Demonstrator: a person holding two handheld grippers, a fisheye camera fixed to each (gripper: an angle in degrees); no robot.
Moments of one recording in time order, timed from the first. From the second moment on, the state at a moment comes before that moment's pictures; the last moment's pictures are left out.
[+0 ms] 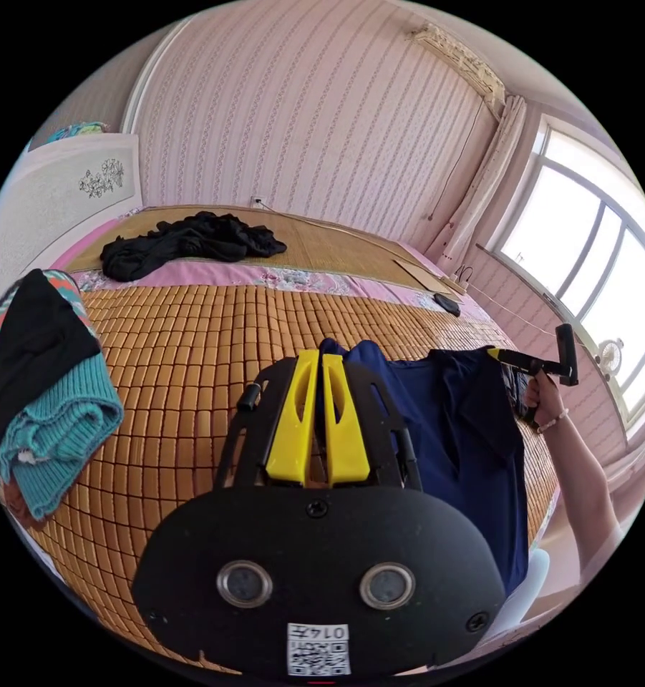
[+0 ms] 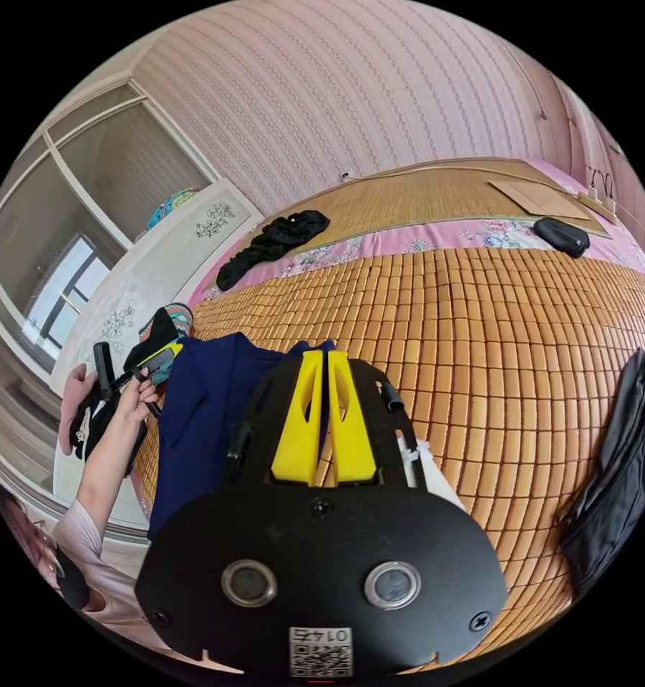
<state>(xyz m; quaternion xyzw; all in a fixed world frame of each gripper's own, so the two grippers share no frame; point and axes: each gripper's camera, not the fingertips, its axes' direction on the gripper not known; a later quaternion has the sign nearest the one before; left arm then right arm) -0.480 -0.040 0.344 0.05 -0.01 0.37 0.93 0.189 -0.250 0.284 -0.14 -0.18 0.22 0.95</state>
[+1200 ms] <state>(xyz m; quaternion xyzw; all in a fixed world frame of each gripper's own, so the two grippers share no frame) -0.655 0.263 0.041 0.00 0.06 0.39 0.92 0.048 0.039 0.006 -0.10 -0.29 0.16 0.94</state>
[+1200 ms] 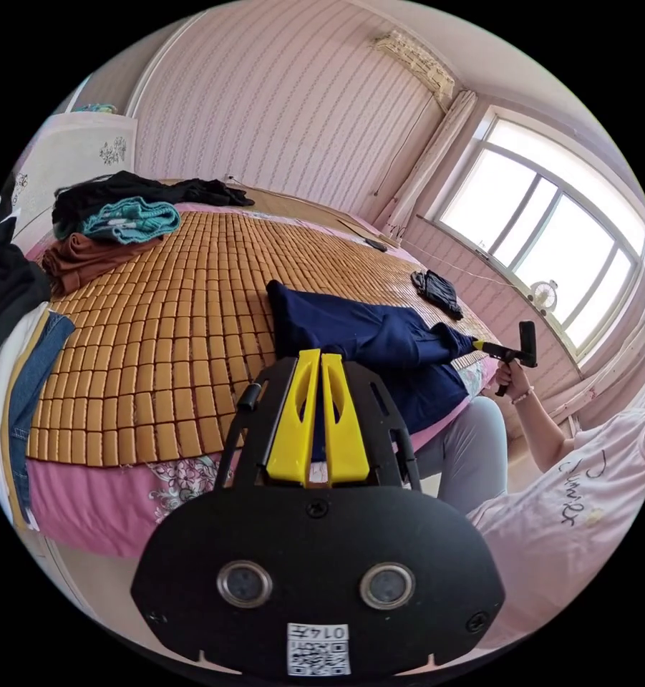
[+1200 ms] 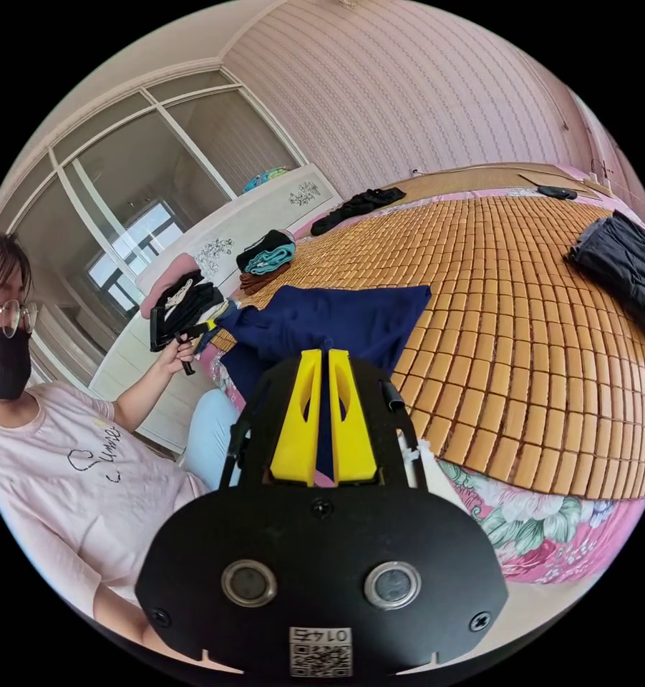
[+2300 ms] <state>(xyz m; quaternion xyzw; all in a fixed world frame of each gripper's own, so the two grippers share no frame) -0.618 0.371 0.026 -0.14 0.05 0.43 0.89 -0.081 0.082 0.041 -0.24 -0.33 0.02 0.91</state>
